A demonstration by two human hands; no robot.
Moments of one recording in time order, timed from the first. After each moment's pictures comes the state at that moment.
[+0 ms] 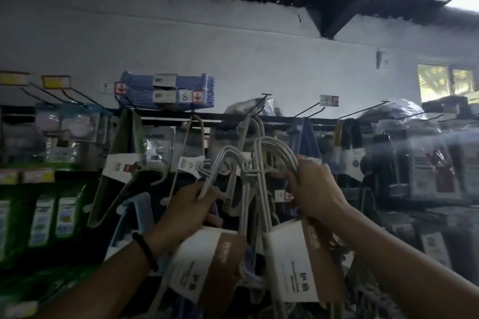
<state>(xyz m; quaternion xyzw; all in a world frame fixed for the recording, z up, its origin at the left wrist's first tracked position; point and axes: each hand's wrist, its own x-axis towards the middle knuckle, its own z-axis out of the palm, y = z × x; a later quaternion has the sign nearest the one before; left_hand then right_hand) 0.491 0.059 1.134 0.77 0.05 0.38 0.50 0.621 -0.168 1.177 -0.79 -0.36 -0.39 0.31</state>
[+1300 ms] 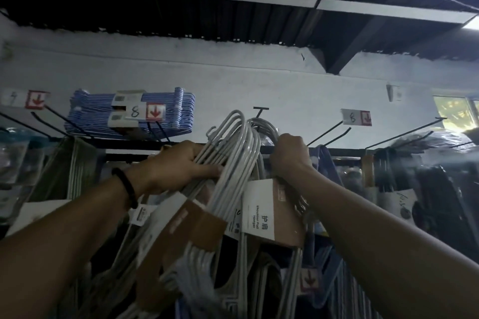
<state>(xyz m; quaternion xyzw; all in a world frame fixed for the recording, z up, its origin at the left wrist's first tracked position) 0.681 0.149 1.312 0.91 -0.09 0.36 0.20 0.881 -0.021 1.334 -0.78 -0.28 -0.43 0.35</state>
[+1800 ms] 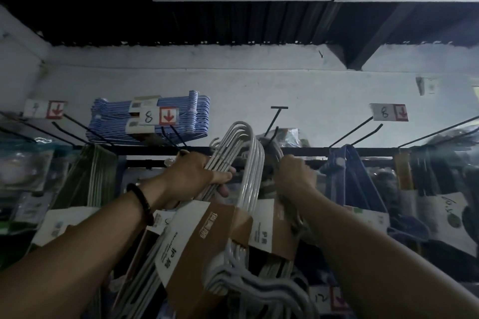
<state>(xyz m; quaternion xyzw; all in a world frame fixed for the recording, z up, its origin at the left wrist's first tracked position) 0.703 0.171 1.305 0.88 -0.01 0.38 0.30 0.937 0.053 1.312 -0.82 -0.25 -0.40 0.33</state>
